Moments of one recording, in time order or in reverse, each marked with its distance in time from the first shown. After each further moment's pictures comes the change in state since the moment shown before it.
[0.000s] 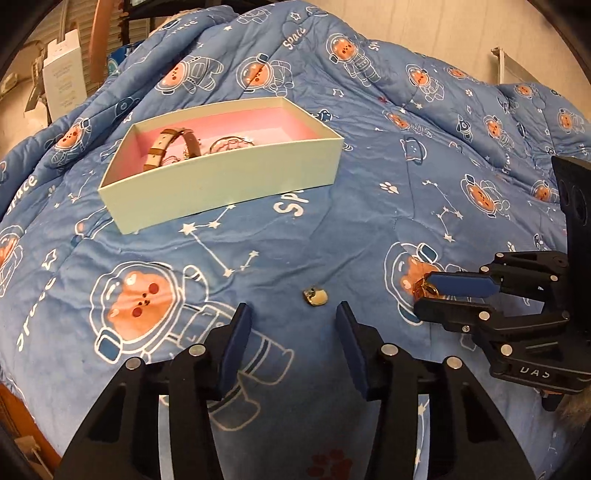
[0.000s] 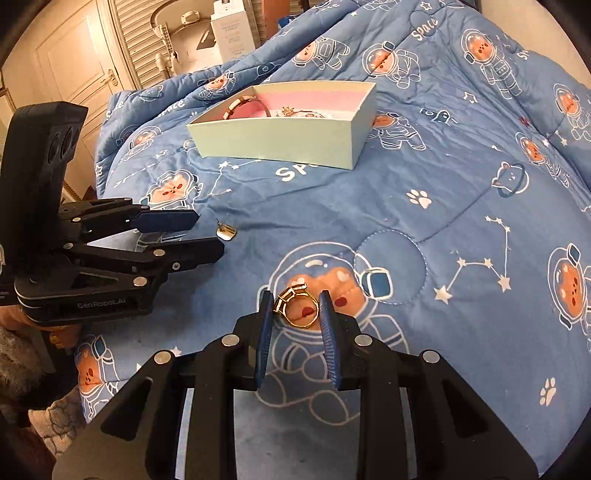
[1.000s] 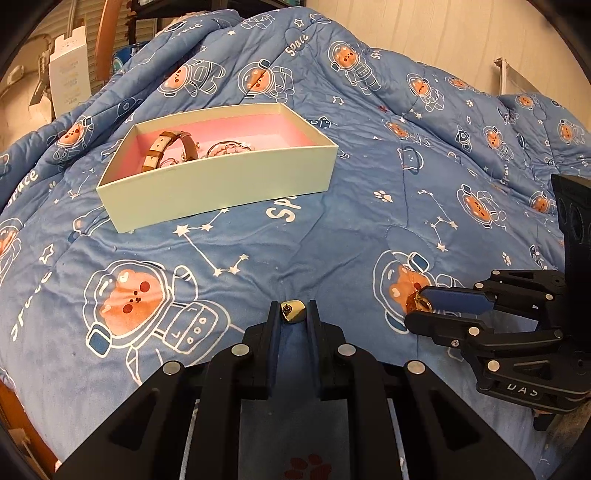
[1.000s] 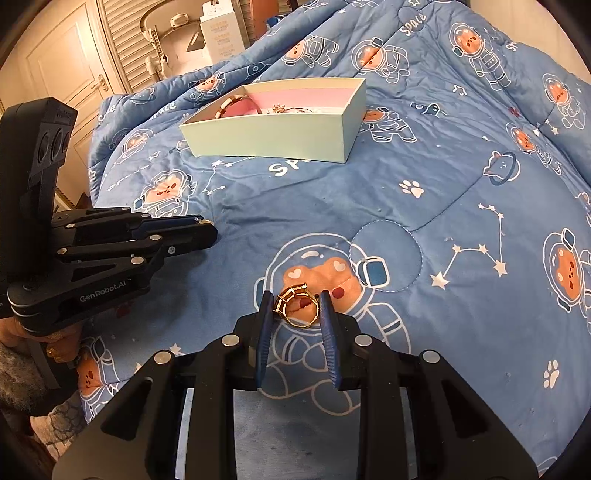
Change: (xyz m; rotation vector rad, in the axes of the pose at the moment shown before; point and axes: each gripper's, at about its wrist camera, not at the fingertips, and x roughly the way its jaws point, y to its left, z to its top) left arm -0.007 0.001 -0.002 -0.048 -0.034 -0.010; right arm 0.000 0.001 -0.004 0.029 0.003 -0.022
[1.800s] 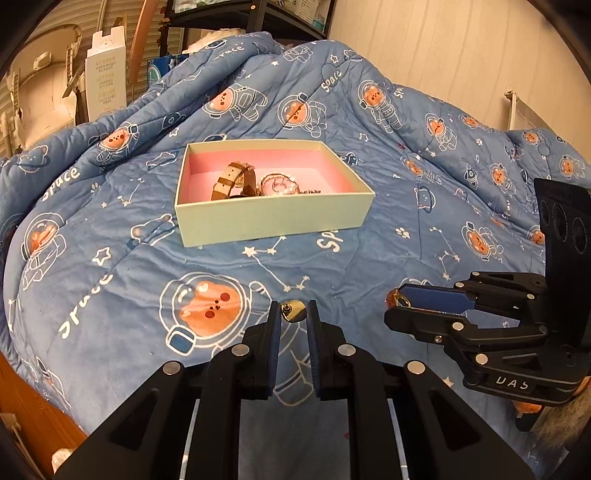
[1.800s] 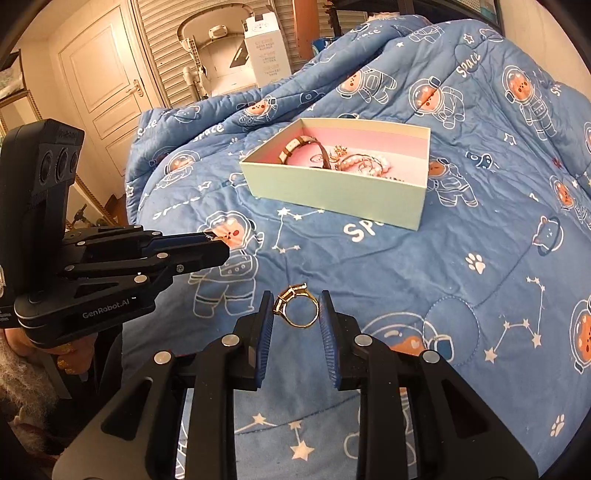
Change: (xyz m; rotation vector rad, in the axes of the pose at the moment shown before) left arm -0.048 0.038 0.008 -0.066 -0.084 0.015; right arm -0.004 0.047 0.046 -0.074 -0.076 0.115
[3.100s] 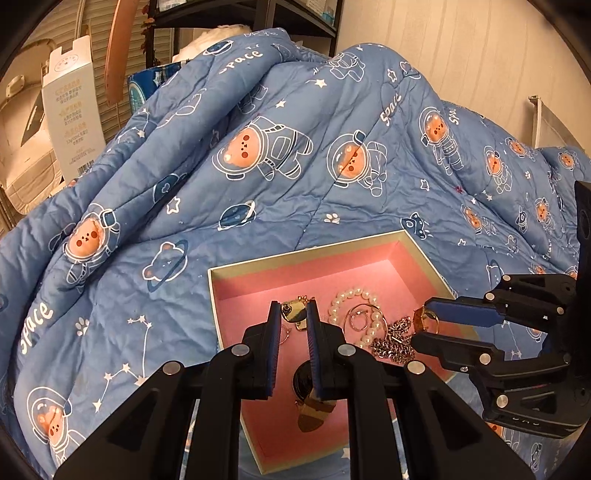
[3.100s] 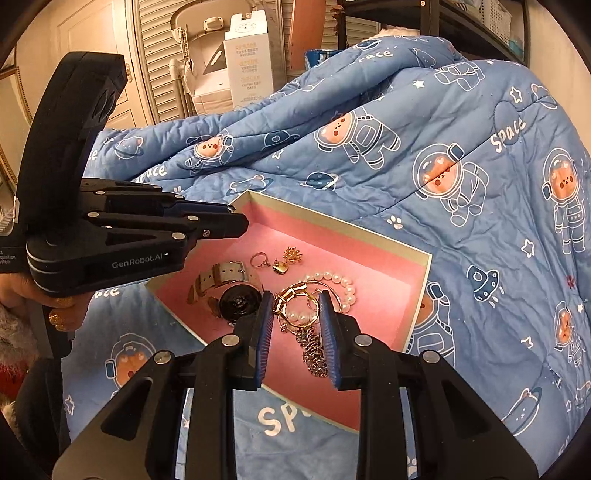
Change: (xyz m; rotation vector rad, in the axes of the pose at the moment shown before) left arm 0.099 0.075 0.151 0.050 0.046 0.019; right arm 0.081 -0.048 0.142 -0.111 0.024 -0.095
